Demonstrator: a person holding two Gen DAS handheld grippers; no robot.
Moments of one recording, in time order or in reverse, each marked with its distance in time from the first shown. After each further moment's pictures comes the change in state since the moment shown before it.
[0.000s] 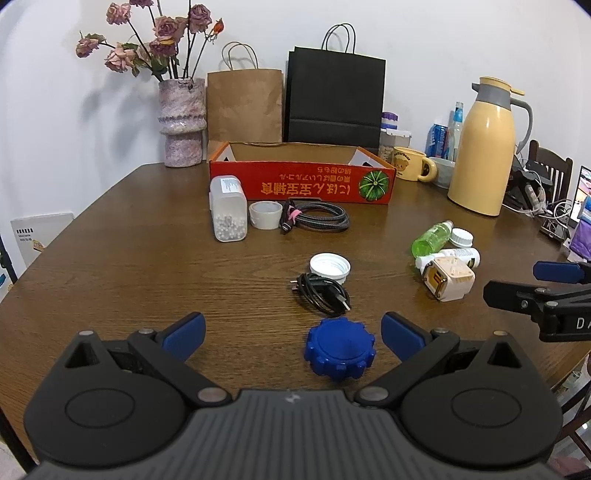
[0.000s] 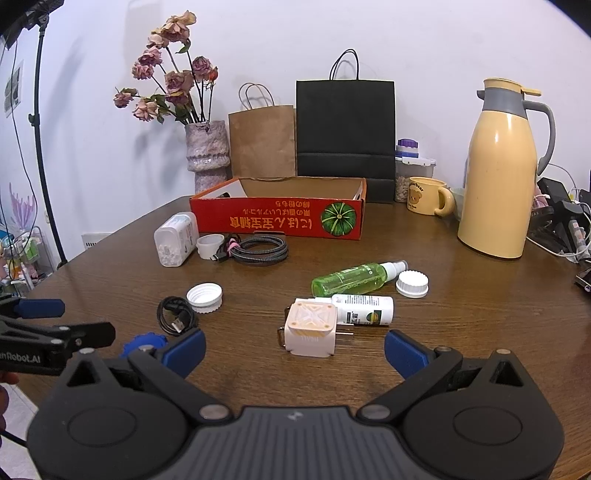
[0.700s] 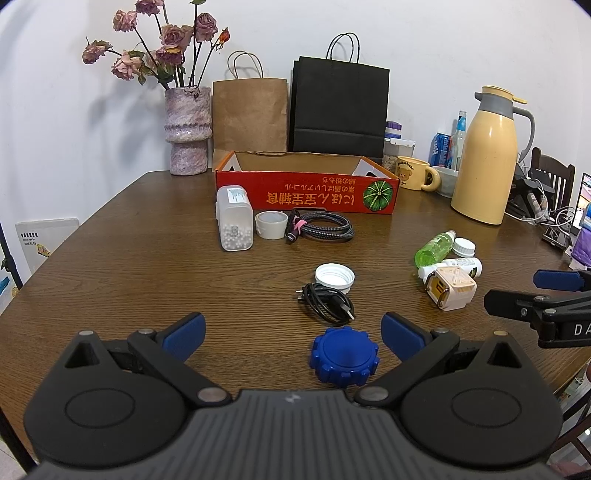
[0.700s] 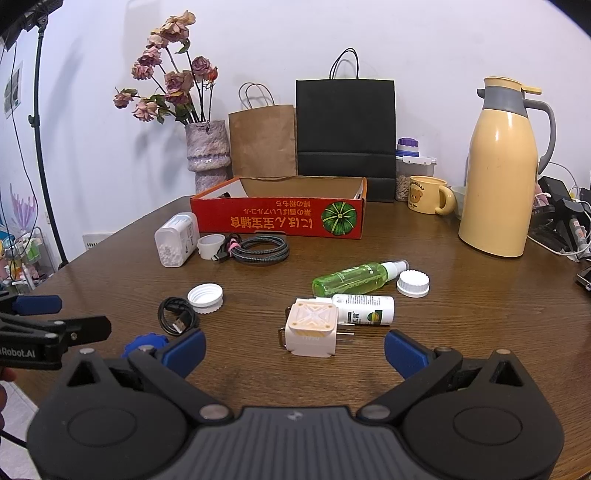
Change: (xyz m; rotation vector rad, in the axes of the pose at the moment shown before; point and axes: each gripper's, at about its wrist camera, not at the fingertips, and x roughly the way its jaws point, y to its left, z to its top) left arm -0.009 0.003 0.003 -0.009 -0.030 0.016; right arm 0.000 0.000 -0.003 0.009 0.002 0.009
